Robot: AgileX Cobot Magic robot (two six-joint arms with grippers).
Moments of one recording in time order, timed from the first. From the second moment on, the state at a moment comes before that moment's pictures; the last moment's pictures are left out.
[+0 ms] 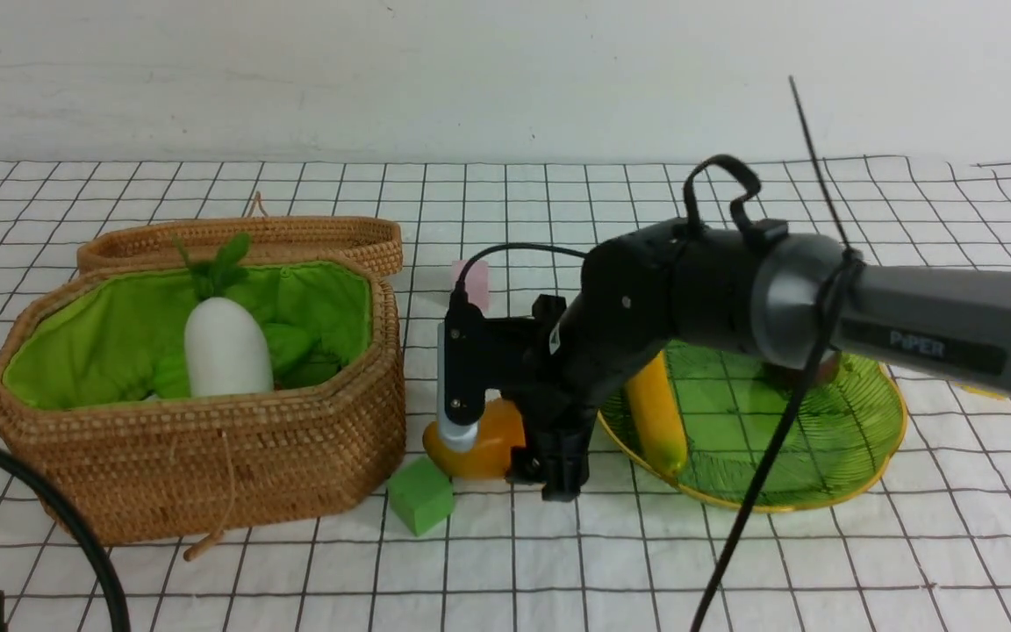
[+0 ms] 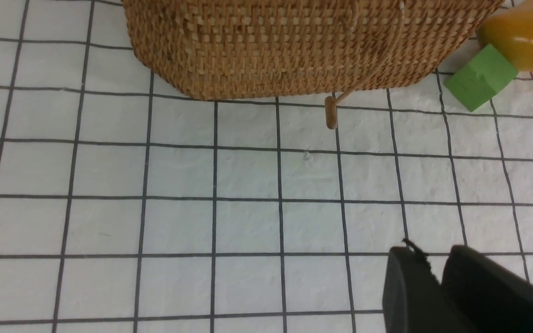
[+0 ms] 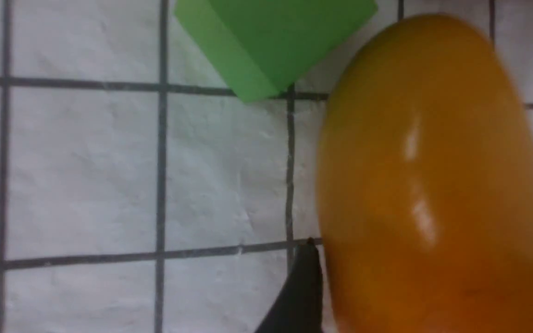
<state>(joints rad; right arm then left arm) 0.62 2.11 -1.56 0.14 0.58 -1.11 -0.43 0.58 -0.60 0.20 0.89 -0.54</state>
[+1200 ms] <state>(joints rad) 0.26 1.90 -1.50 0.19 0.81 -0.16 -0.43 0.58 -0.60 0.20 0.86 -0.54</state>
